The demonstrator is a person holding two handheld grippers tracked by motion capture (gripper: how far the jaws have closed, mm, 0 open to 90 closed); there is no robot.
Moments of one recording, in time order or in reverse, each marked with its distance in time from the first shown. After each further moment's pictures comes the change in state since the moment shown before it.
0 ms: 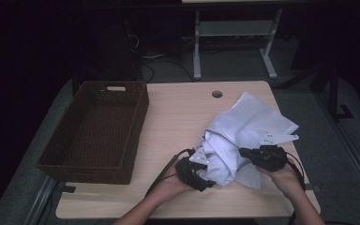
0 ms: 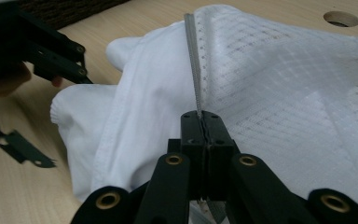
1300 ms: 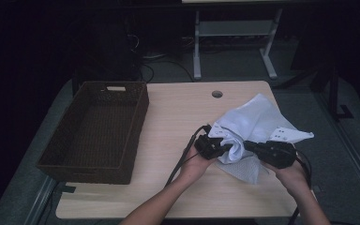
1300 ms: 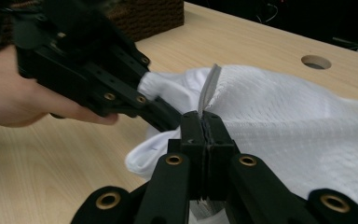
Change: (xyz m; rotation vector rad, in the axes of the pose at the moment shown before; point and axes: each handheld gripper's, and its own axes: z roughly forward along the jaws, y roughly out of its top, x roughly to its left) left arm 0.024 0.078 0.015 -0.199 0.172 -0.083; right arm 0.000 0.016 -0.027 -0.122 -0.008 0.000
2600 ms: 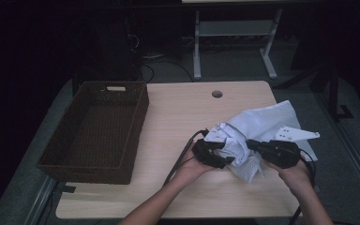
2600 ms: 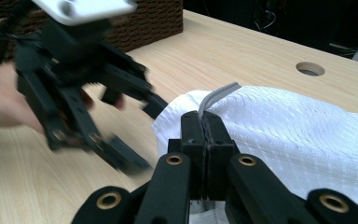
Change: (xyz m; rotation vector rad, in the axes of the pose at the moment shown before) left arm 0.004 -0.024 -0.017 0.026 -0.082 0.005; right arm -0.003 0.002 -0.009 -0.021 -0.001 -0.001
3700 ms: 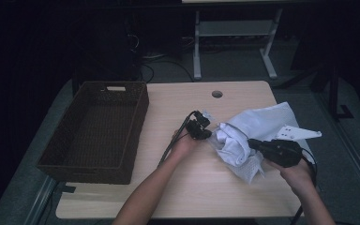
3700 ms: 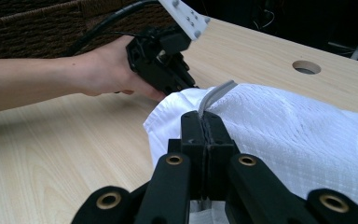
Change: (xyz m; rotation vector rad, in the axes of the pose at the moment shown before) left arm 0.100 0.004 0.045 0.243 0.181 -0.060; right arm -0.006 -0.001 -0.001 0.000 -0.001 0.005
